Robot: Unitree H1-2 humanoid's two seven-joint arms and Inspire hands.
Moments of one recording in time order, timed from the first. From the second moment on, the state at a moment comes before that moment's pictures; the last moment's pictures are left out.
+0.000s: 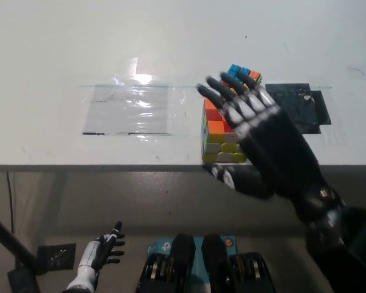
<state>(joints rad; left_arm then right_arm) -0.32 0.10 0.02 0.93 0.07 -0.18 0.12 -0.33 -0.25 0.37 -0.44 -0.89 -0.03 0.10</state>
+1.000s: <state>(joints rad) -0.32 0.10 0.01 0.94 0.07 -0.18 0.12 0.05 -0.13 -0.02 0.10 -0.78 -0.15 -0.32</state>
